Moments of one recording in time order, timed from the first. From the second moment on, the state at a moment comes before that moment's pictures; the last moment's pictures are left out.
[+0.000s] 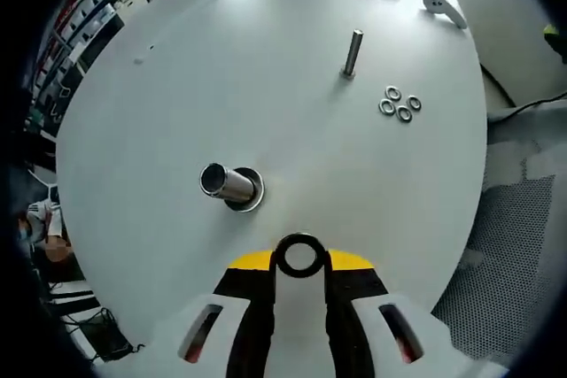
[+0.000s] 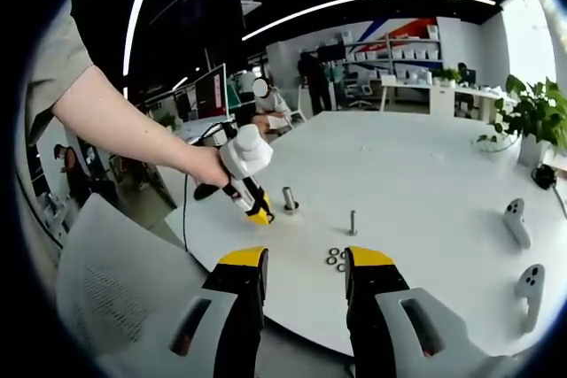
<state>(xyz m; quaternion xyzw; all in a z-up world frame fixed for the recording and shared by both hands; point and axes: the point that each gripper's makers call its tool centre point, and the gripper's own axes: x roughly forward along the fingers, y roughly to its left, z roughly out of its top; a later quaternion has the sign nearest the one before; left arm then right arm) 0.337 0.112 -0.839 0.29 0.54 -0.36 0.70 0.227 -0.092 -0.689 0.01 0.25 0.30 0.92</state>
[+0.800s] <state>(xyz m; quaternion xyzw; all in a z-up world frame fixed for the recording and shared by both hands) 0.381 0.099 -0.796 0.33 0.49 -0.37 0.72 0.227 -0.091 -0.689 0.01 0.25 0.30 0.92</state>
